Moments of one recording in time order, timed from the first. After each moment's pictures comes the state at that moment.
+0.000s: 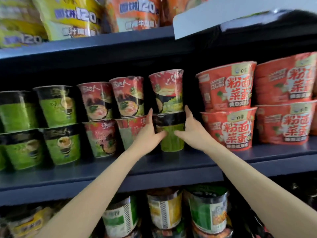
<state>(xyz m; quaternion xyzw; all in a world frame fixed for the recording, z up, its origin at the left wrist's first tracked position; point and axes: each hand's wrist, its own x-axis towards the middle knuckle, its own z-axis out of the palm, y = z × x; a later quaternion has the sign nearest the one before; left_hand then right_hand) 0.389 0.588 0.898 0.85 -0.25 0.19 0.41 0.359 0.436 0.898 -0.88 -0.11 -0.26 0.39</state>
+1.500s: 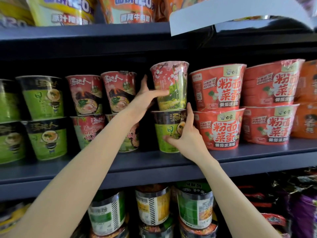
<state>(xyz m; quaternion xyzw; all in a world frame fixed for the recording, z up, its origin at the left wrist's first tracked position) 0.390 0.566 0.974 0.72 -0.32 0.10 0.61 0.352 0.431 0.863 -0.84 -0.08 -0.37 0.39</state>
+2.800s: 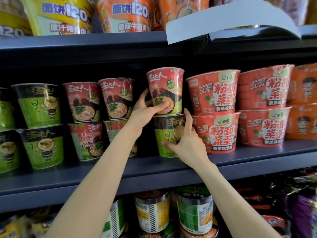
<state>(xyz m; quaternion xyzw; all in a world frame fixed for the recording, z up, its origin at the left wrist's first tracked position) 0.397 0.561 0.952 0.69 -0.29 0.16 0.64 0.345 0.433 0.863 -0.86 -0.02 -0.41 0.31</state>
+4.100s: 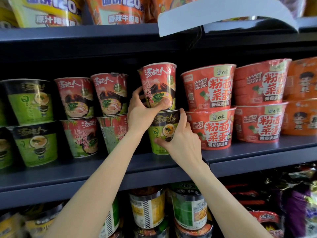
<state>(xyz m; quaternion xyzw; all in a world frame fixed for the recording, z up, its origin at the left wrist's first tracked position) 0.400 0.545 0.936 0.73 -0.22 0.34 0.55 0.340 0.442 0.863 -0.86 0.04 -0.46 0.22</state>
